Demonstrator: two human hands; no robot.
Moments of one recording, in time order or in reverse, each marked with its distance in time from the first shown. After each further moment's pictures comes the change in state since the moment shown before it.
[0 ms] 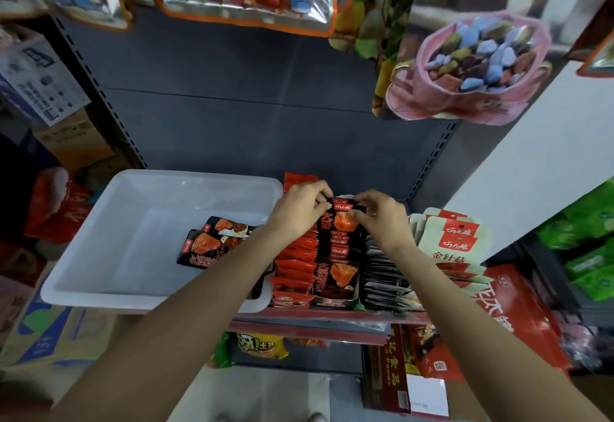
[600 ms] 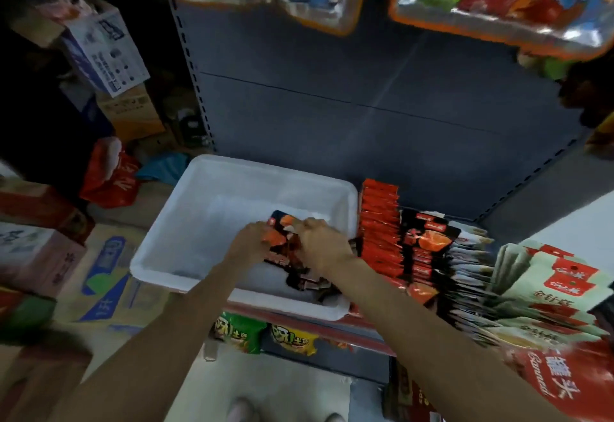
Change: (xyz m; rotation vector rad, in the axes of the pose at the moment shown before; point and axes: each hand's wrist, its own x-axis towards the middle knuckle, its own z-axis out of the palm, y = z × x) left_hand -0.092 -0.186 -0.059 -0.083 -0.036 -0.575; right_hand -0.008 -0.132 0.174 -0.599 -0.482 -0.424
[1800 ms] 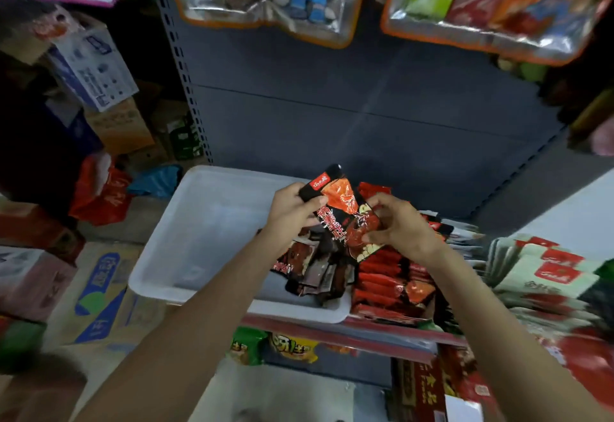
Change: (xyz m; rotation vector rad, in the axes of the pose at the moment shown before) left_hand -0.017 0.101 -0.019 -0.916 -0.017 0.129; right_hand -0.063 0.080 -0.064 0.872 0.181 0.176
